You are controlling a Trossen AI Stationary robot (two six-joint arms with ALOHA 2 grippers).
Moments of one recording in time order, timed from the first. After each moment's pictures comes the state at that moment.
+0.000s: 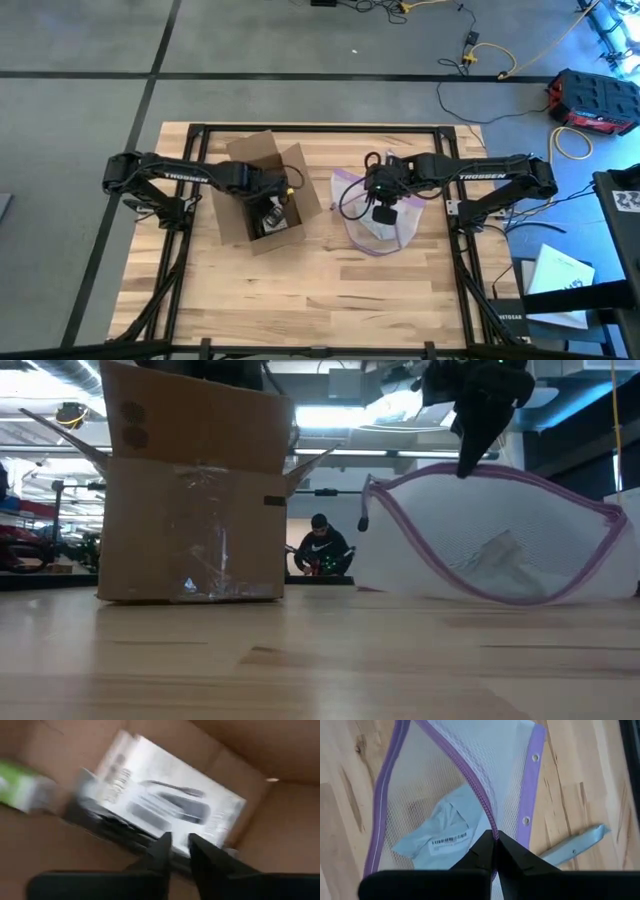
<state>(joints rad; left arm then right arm) 0.04 1.50 1.08 -0.92 -0.02 -0.84 -0.04 1.39 1.20 -1.08 0.17 0.17</state>
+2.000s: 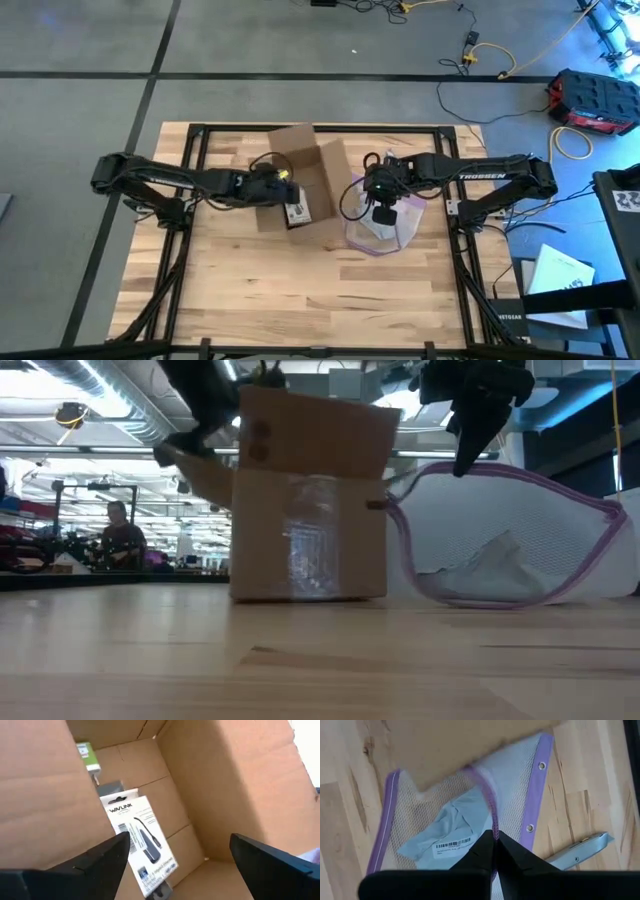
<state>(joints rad) -0.04 1.39 1.06 -0.59 -0.46 -1.37 -0.04 1.39 1.20 -1.05 0.15 0.13</state>
